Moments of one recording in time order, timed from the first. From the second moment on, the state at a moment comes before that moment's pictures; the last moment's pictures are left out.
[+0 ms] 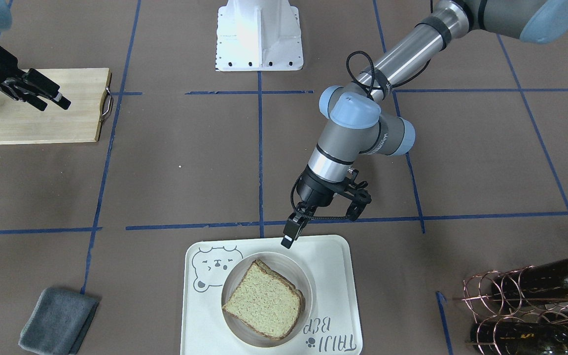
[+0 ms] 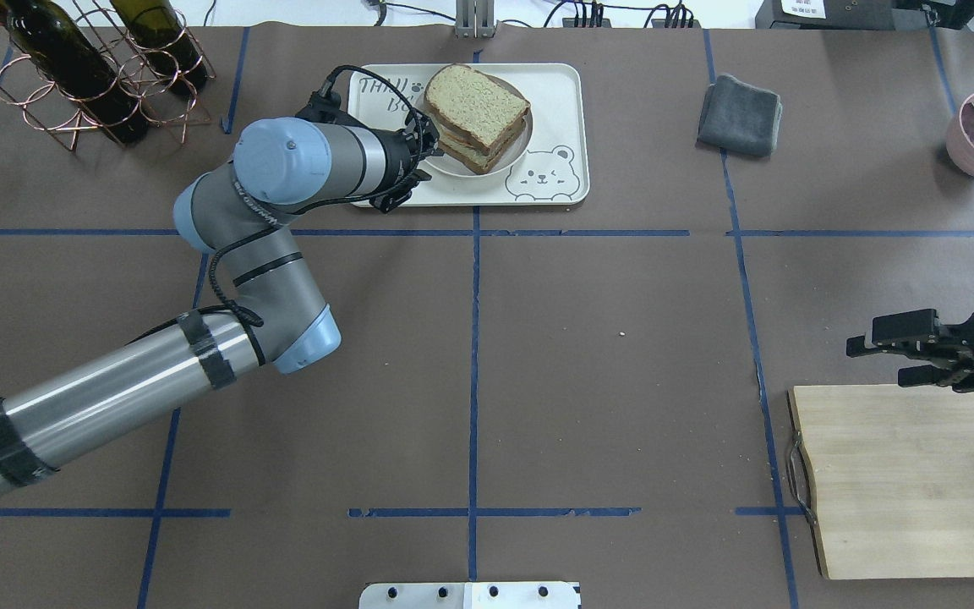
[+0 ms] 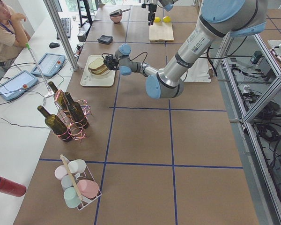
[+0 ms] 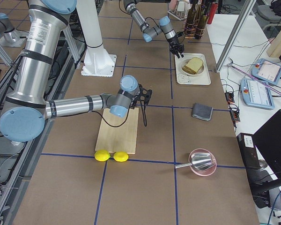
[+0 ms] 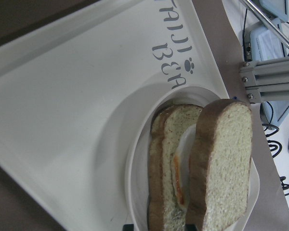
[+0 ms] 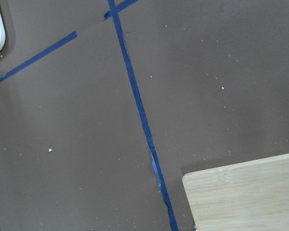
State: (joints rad) left arm -0.67 -2.32 -1.25 -2.45 -1.67 -2.14; right arm 0.89 -1.85 1.93 -0.57 2.29 1.48
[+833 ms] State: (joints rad) left arm -0.85 -1.74 -1.82 -2.27 -1.99 -1.33; right arm 1.25 -1.84 1.77 -0.73 2.47 1.00
